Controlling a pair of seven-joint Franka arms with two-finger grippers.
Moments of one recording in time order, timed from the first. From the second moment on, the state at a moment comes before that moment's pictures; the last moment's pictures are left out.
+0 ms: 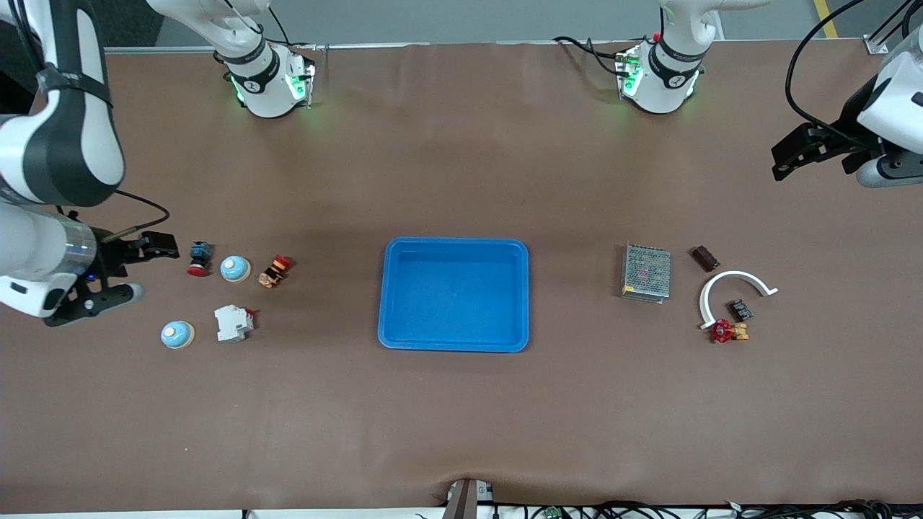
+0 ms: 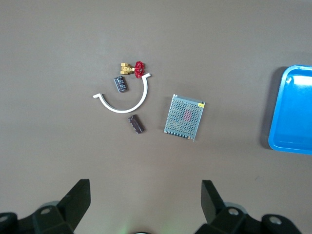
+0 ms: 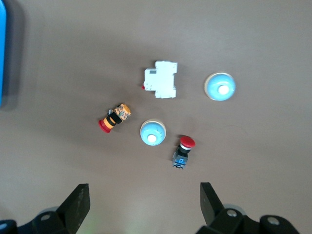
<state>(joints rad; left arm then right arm) 0.00 -0.02 -0.13 -1.50 0.05 1.47 -0.19 0.01 0.33 -0.02 -1.42 -0.03 1.53 -0.32</state>
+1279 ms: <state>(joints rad) 0.00 -0.02 -0.15 -1.51 0.05 1.48 -0.19 -0.04 -0.07 -0.02 -1.68 -0.03 1.66 -0.06</state>
